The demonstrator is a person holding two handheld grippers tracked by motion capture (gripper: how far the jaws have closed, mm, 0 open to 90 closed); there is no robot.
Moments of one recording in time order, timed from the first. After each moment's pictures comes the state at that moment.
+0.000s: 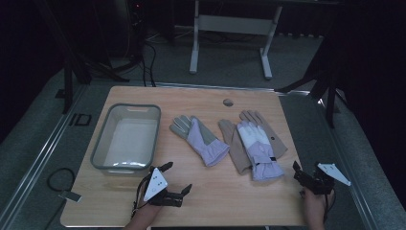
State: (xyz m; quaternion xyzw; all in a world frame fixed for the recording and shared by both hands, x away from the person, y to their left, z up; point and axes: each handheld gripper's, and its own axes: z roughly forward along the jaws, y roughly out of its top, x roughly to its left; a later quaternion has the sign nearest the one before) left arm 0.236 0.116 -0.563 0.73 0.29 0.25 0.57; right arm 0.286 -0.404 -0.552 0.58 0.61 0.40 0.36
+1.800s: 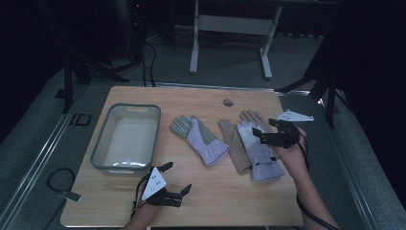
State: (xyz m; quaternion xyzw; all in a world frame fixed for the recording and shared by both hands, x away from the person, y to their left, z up) left arm 0.237 0.118 -0.563 0.72 0.29 0.23 0.58; right arm 0.382 -0.277 -0.431 0.41 0.77 0.44 0.21
